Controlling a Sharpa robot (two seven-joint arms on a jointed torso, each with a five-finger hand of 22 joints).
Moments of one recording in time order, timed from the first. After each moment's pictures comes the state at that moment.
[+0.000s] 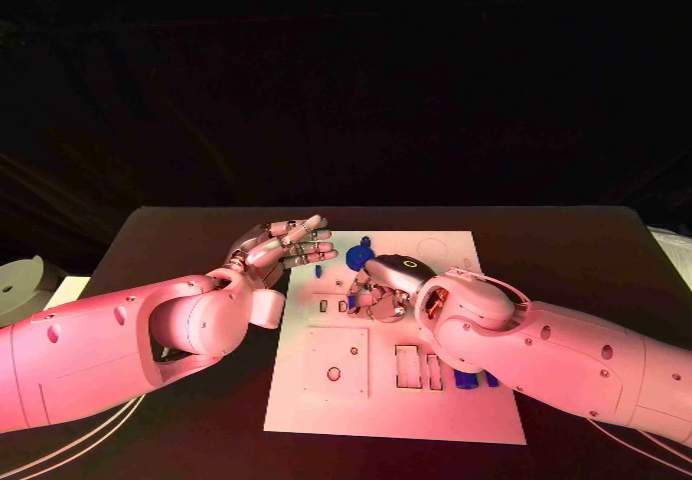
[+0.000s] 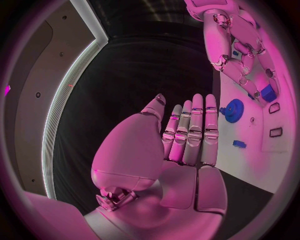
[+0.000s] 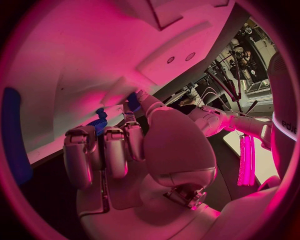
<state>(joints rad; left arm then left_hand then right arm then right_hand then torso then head) 1.16 -0.95 -0.03 1.70 0.20 -0.32 0.47 1.41 0.00 0.08 0.13 0.13 0.99 0.22 0.07 0.07 1.10 0.16 0.07 0.07 1.15 0.11 0.14 0.15 0.17 1.00 0.22 0.18 0.07 1.10 -0.57 0.02 1.51 -1.61 -0.23 -0.21 1.30 -0.07 0.26 0.07 0.15 1.14 0.11 0.07 0.08 1.47 0.02 1.35 1.31 1.46 -0.05 1.54 1.31 0.01 1.46 0.06 1.56 1.31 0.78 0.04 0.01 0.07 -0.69</state>
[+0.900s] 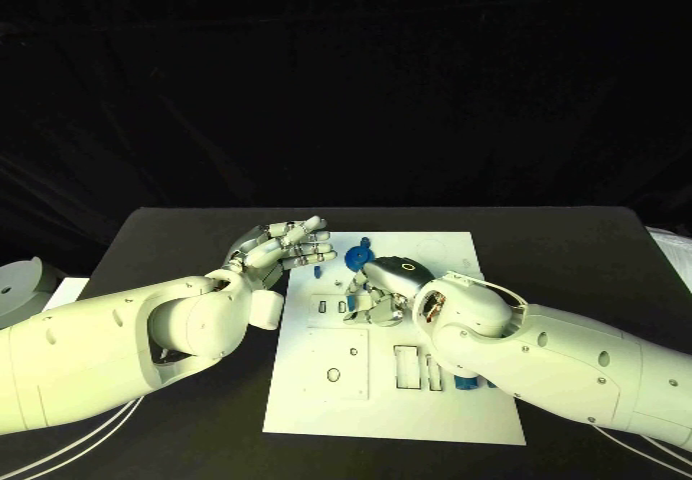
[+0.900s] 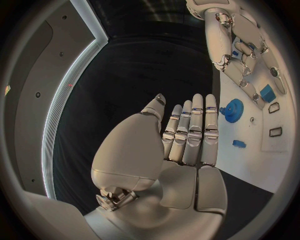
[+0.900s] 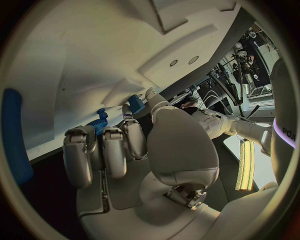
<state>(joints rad) 1.16 -0.95 -0.03 1.70 0.20 -0.32 0.47 1.41 0.00 0.08 0.13 0.13 0.99 0.22 0.07 0.07 1.10 0.16 0.07 0.07 1.15 0.11 0.14 0.15 0.17 1.00 0.22 0.18 0.07 1.09 -0.57 0.02 1.52 -1.65 -0.26 -0.25 1.22 -0.14 0.15 0.15 0.11 1.02 0.14 0.07 0.07 1.47 0.04 1.30 1.31 1.47 -0.03 1.54 1.31 0.01 1.46 0.08 1.56 1.31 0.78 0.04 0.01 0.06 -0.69</state>
